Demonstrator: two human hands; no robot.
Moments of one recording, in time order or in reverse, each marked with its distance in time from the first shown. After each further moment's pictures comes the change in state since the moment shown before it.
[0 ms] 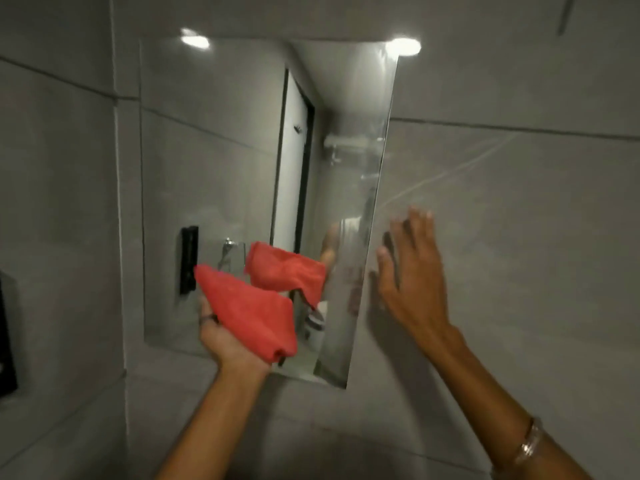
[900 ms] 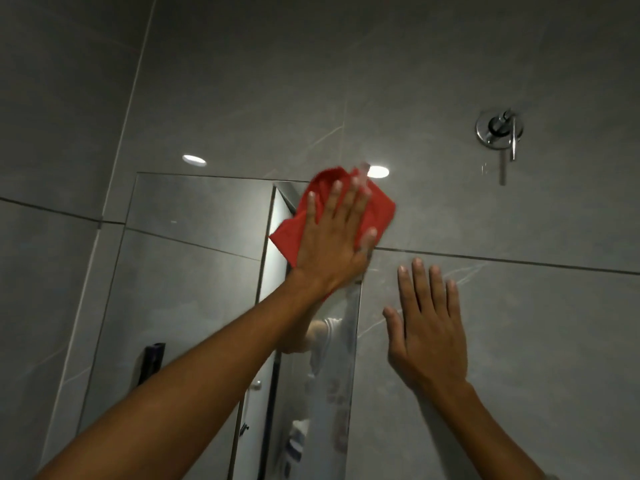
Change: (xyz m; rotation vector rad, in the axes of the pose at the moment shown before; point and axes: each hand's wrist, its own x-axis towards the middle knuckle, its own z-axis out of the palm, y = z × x) left_hand 0.161 -0.035 0.284 1.959 -0.621 1.458; right_hand 0.122 0.073 0.018 -0.471 0.325 -0.154
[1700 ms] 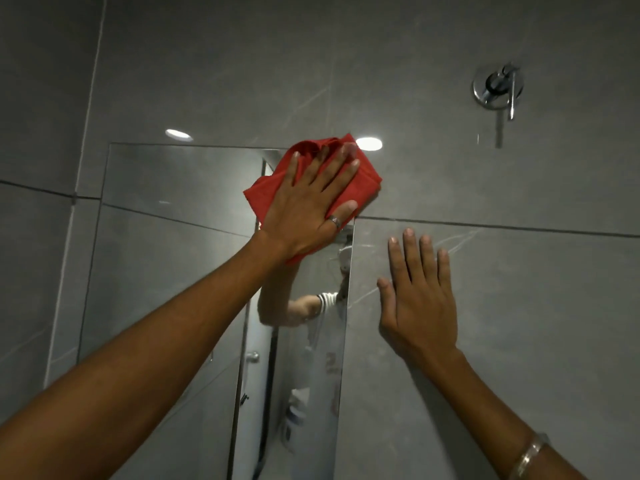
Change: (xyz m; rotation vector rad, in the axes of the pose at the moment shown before) left_hand 0.002 -0.035 -0.005 0.080 -0.006 0.192; right_hand -0.002 -0.003 -0.007 0.013 0.010 -0.006
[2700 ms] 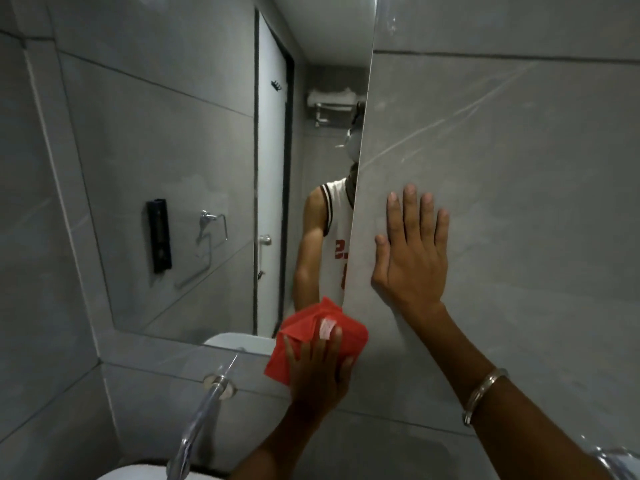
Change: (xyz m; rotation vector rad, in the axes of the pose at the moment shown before) left_hand -0.410 0.263 0.094 -0.230 -0.289 -0.594; right_hand -0.136 -0.023 0.021 0.000 -0.049 0.000
